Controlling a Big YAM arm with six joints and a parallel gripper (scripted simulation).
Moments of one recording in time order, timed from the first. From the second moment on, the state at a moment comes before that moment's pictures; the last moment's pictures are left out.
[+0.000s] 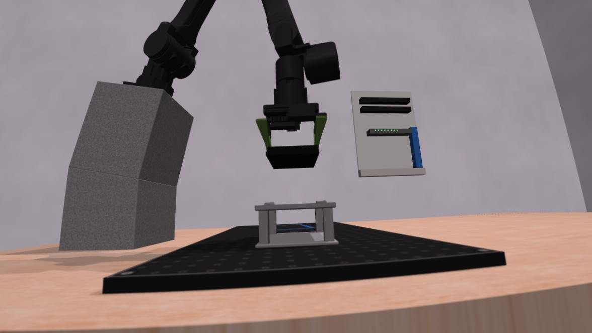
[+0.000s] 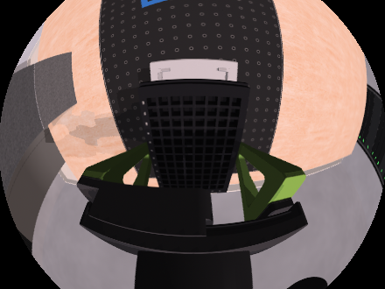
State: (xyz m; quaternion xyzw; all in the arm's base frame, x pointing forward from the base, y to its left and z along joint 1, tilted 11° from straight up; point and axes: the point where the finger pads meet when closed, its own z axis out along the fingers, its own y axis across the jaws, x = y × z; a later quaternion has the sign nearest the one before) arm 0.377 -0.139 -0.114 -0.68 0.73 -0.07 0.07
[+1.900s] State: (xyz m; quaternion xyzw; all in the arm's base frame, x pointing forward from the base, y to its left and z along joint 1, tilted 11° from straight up) arm 0.385 -0.137 -0.154 -0.68 0.73 -0.07 0.07
